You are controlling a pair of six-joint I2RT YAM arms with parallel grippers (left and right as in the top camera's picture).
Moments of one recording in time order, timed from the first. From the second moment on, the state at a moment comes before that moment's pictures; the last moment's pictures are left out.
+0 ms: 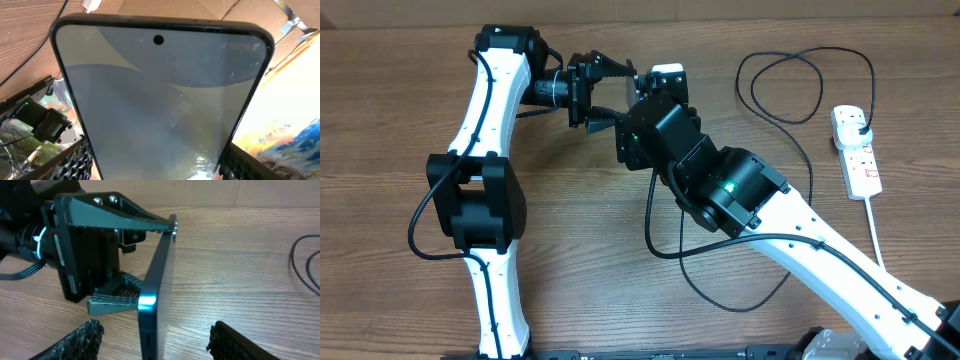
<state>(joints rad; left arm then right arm) -0.08 2.32 2.15 -1.69 1.53 -0.37 0.81 1.55 1.56 -0.72 0.35 0.52</state>
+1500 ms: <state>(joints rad) -0.08 2.32 2.15 -1.69 1.53 -0.37 0.81 1.58 1.56 -0.67 0.40 0.49</state>
